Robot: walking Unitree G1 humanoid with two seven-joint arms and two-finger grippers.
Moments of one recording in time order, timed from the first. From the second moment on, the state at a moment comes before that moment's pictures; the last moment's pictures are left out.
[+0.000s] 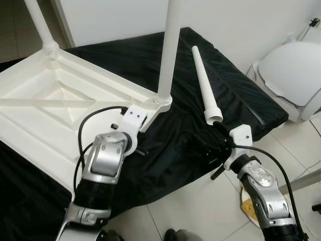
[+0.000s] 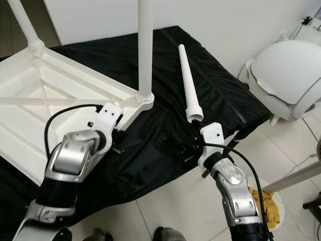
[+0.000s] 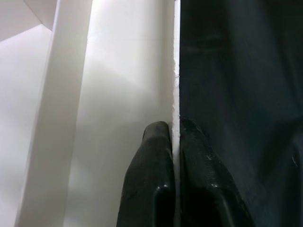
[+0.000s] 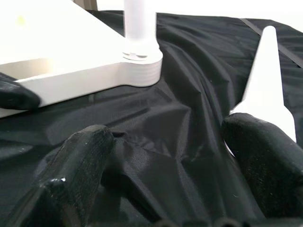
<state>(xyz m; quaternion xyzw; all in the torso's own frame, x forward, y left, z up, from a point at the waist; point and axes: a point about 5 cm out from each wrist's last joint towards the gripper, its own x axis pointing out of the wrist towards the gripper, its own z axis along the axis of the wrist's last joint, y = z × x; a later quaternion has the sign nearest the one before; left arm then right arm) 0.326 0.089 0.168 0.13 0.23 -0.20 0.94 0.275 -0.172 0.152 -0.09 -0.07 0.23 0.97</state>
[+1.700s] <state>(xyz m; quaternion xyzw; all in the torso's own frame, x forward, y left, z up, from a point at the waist) 0.365 0.176 0.229 0.31 0.11 -0.09 0.94 0.281 -0.160 0.155 -0.08 -0.10 0.20 0.97</state>
